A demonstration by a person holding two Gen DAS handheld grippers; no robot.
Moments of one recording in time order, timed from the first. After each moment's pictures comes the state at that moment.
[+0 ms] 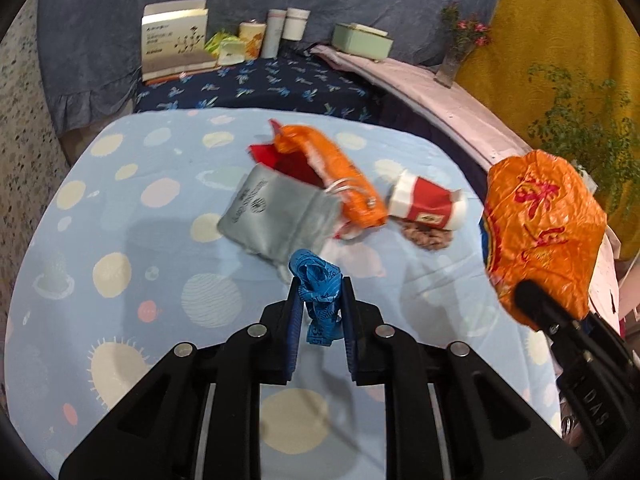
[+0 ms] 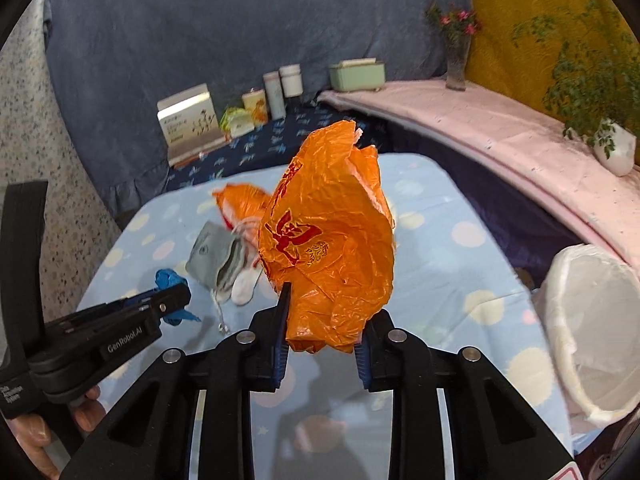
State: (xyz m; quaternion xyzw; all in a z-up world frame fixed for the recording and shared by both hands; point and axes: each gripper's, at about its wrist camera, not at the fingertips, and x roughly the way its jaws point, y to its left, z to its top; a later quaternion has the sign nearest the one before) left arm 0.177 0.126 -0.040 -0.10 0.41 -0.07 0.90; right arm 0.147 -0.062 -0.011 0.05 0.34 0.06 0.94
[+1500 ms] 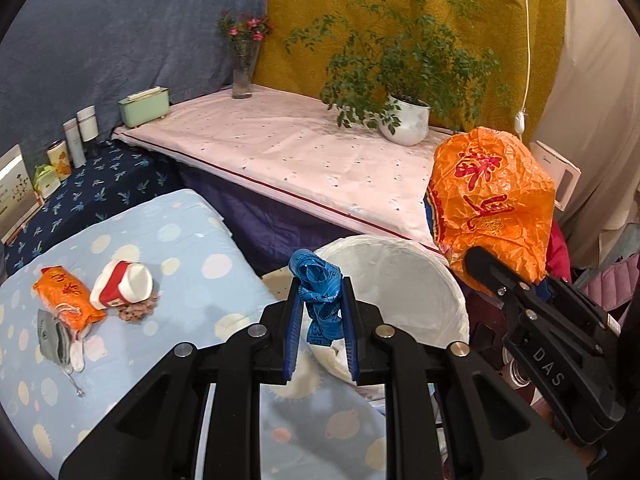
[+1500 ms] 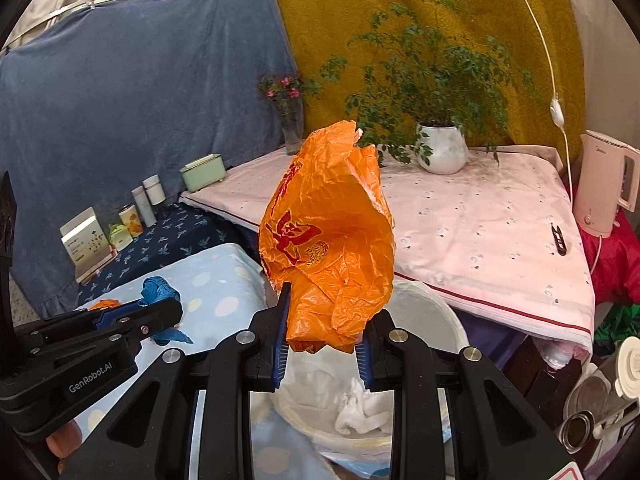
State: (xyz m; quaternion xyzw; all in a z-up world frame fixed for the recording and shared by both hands) left arm 0.117 -0.173 0.057 0.05 0.34 -0.30 0.89; right arm 0.044 -0.314 0.047 0.13 0.24 -0.13 0.95
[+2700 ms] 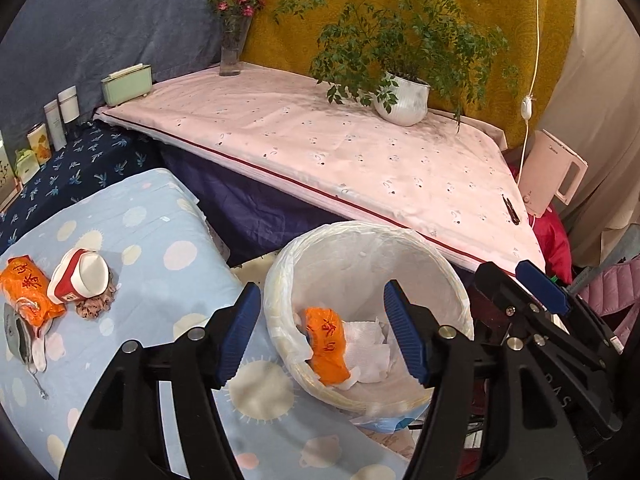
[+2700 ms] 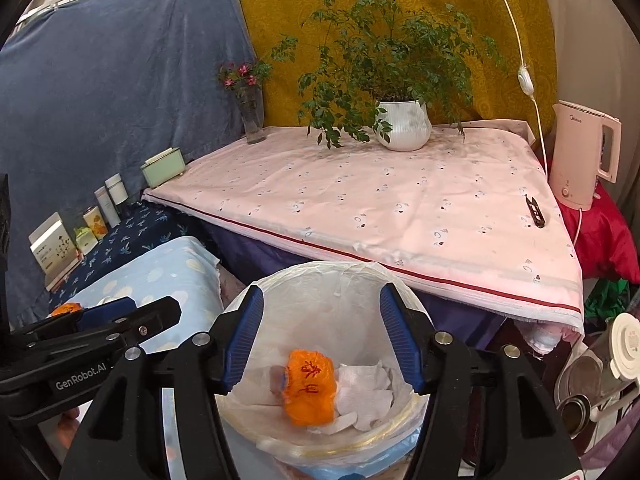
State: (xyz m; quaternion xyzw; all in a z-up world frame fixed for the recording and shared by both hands) left arm 0.144 -0.209 0.019 0.04 0.37 -0.31 0.87; right arm 0.051 -0.352 0.011 0.15 0.26 -0.18 0.94
